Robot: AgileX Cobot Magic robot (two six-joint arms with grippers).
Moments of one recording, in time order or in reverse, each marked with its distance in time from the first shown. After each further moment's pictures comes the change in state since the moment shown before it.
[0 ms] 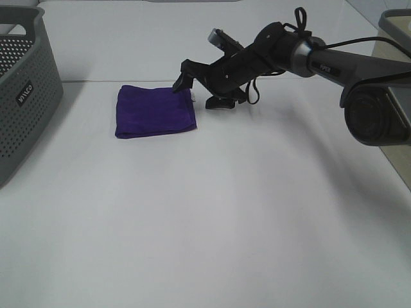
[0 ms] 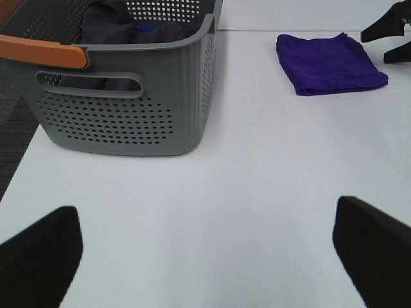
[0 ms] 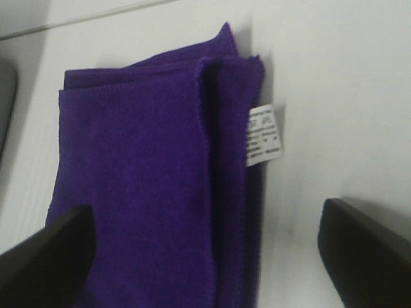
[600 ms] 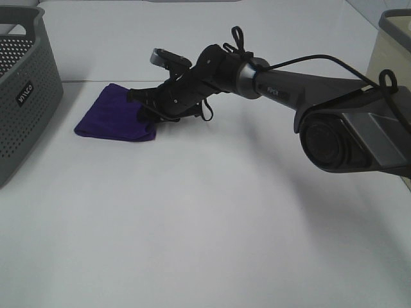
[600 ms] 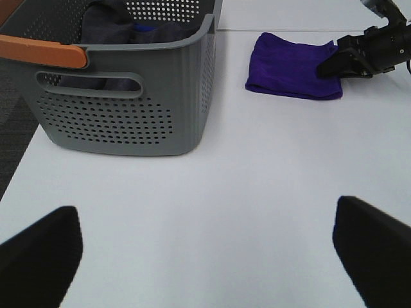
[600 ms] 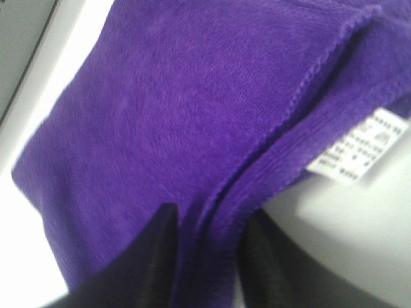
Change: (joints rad) left arm 0.000 0.000 0.000 0.000 0.000 0.000; right arm 0.205 0.040 -0.008 -0.111 -0.116 -0.001
